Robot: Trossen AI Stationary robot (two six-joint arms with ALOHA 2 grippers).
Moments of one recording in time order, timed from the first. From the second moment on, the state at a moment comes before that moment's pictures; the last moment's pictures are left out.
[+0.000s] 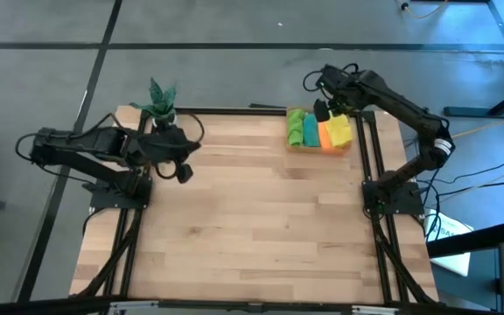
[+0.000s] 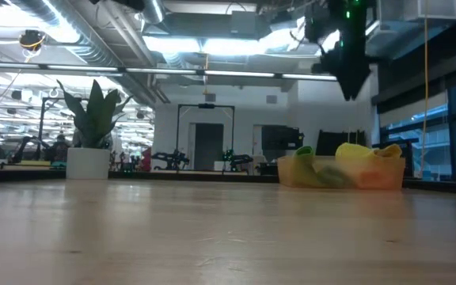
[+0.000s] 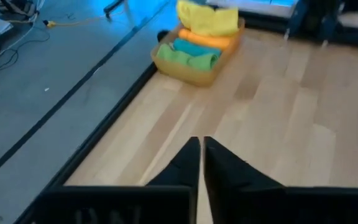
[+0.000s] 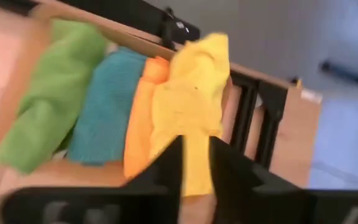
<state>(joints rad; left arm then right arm) -0.13 0.98 1.20 -0.90 -0.59 -0.33 -0.72 1.53 1.52 -1.33 0.40 0.54</state>
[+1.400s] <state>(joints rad) -0.10 0.00 0.40 -0.27 -0.46 -0.20 0.05 0.38 0.33 -0.24 0.35 0.43</state>
